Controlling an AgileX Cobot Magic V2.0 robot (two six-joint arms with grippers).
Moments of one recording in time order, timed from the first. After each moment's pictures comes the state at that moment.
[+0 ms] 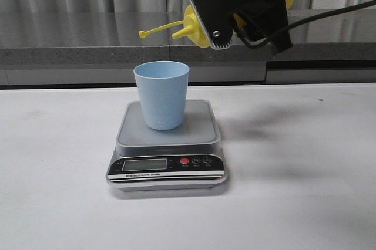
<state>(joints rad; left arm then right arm) -0.07 0.29 -0.31 -0.13 0.17 0.09 0.60 1.70 -1.11 -1.79 0.35 0.10</state>
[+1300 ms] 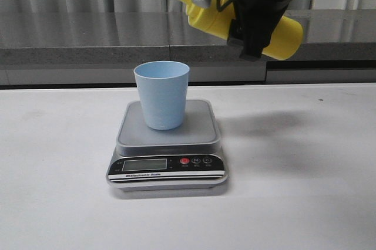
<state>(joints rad) -0.07 0.29 -0.31 -0.13 0.17 0.09 0.54 1.69 -1.13 -1.40 0.22 0.44</state>
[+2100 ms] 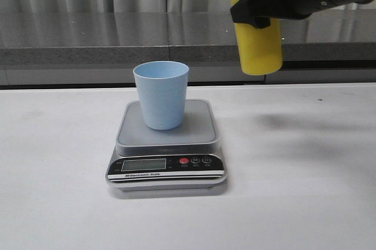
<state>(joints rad) -0.07 0.29 -0.31 -0.13 0.17 0.09 0.30 1.65 -0.90 -0.38 -0.50 0.16</state>
